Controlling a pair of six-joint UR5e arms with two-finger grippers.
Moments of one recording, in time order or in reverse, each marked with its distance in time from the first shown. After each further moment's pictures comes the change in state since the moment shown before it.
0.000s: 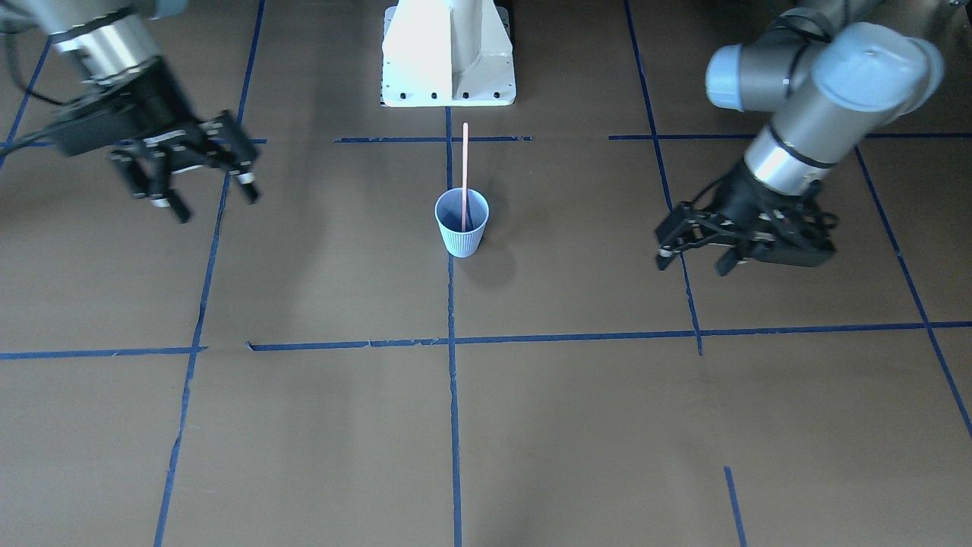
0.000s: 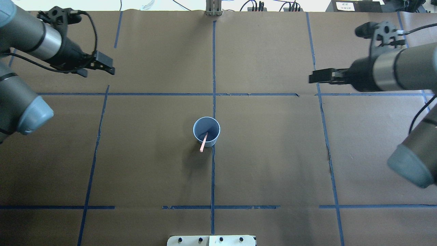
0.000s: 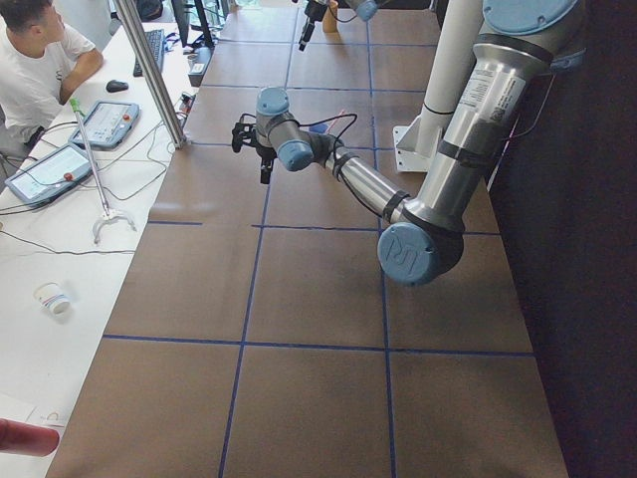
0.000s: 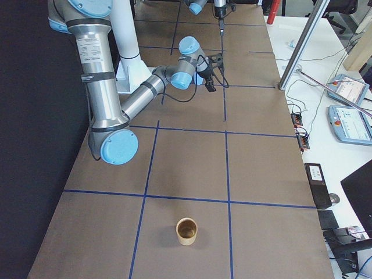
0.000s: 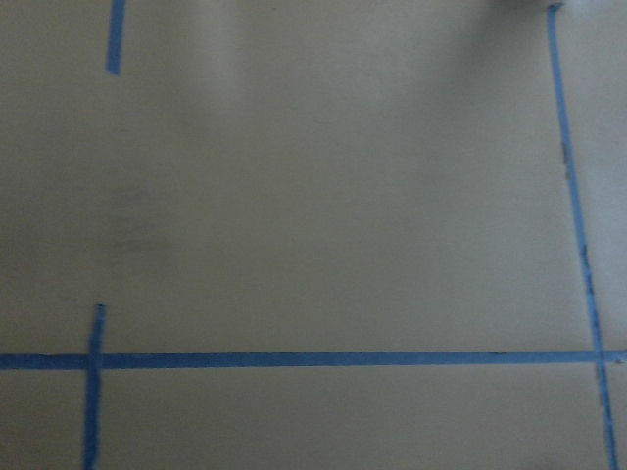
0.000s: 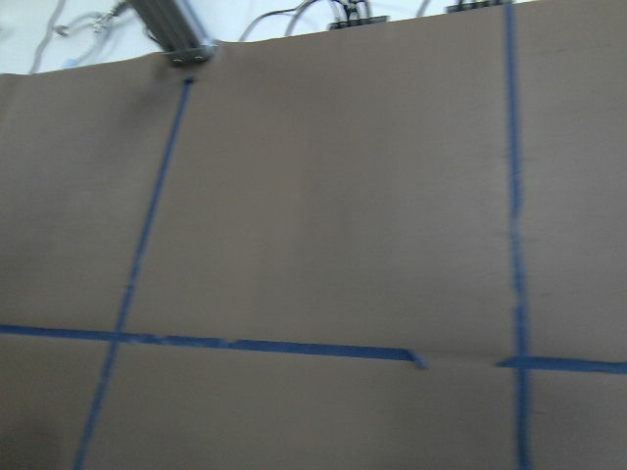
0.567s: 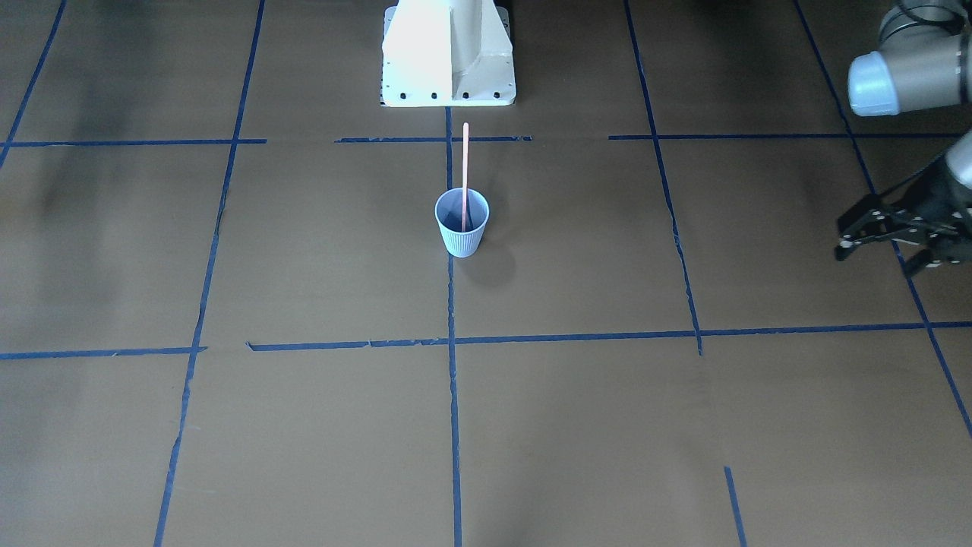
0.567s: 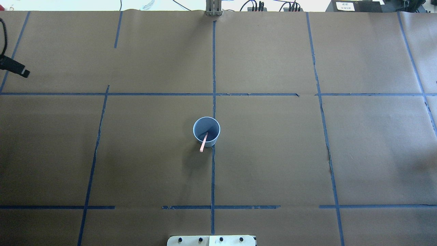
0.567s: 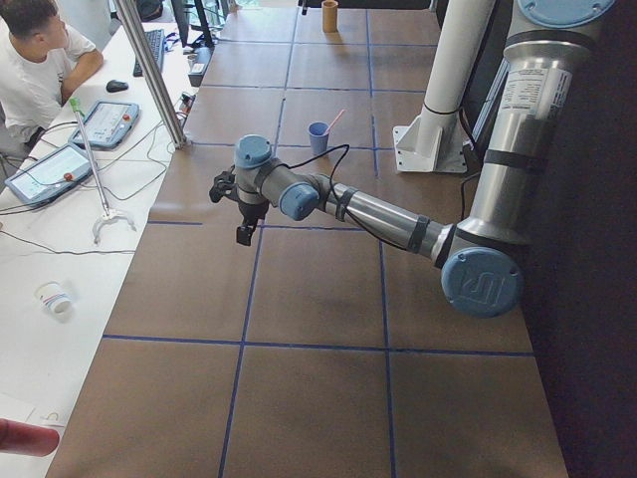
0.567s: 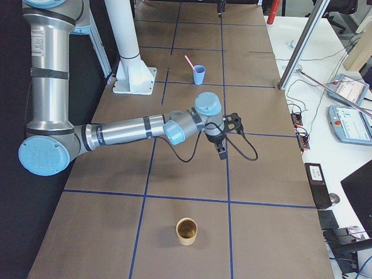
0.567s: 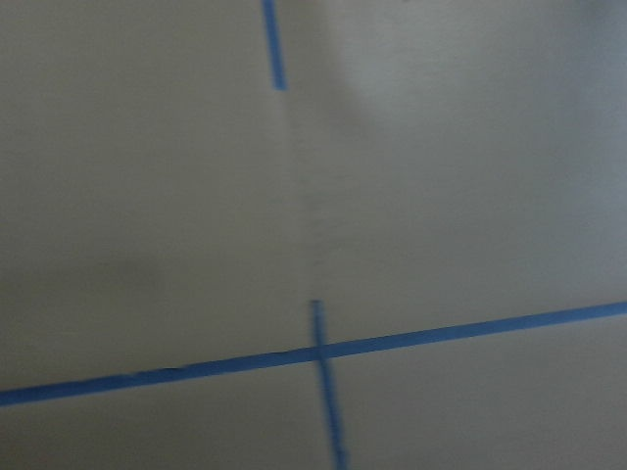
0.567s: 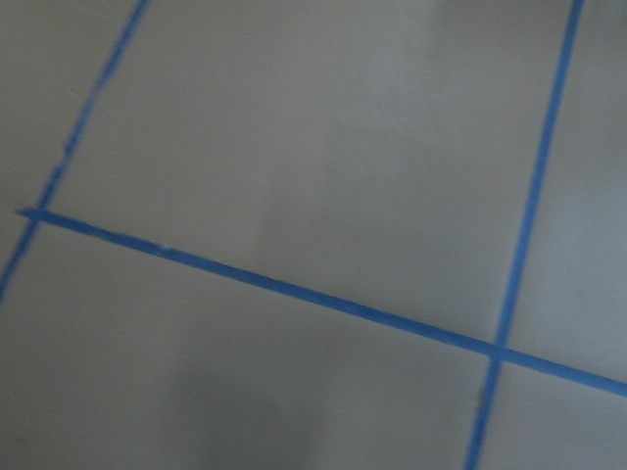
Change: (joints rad) left arm -0.263 0.179 0.032 0.164 -0.049 0.720; right arm 0.490 -0.183 -0.325 -0.098 0.332 -0.891
